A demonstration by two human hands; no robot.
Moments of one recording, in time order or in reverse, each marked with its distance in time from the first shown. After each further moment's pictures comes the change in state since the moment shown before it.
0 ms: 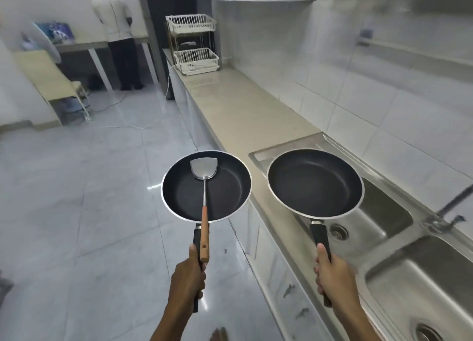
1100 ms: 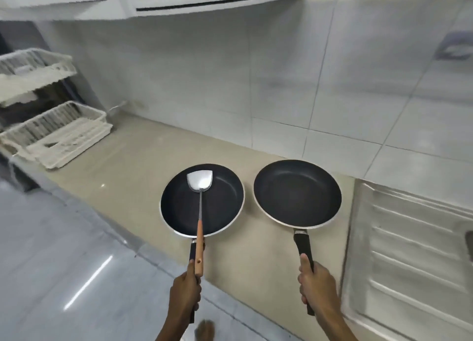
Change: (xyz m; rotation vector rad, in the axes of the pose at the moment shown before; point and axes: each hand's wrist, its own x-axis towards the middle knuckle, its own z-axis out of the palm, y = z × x) left_hand 0.769 0.497 0.148 0.424 -0.439 0.245; right_hand 0.527 -0.334 0.453 0.295 0.498 0.383
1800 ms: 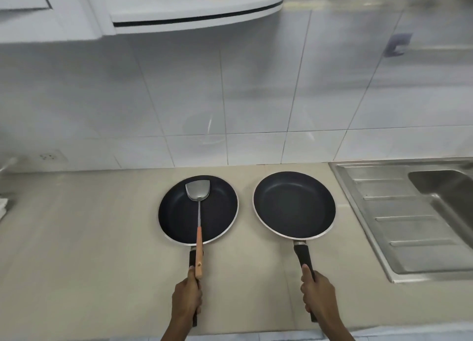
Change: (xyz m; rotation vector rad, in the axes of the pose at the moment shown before) left_hand 0.255 0.098 -0.069 0.331 -0.375 0.216; right_hand -0.023 -0.045 0.205 0.111 0.430 0.237
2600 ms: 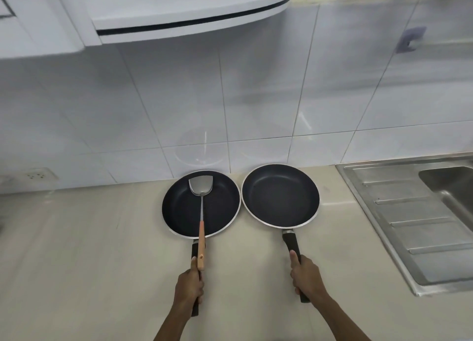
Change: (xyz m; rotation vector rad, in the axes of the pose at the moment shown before) left_hand 0.079 0.055 -0.010 -0.062 -0.156 -0.043; right_hand 0.053 -0.062 0.065 -0.127 -0.132 -0.034
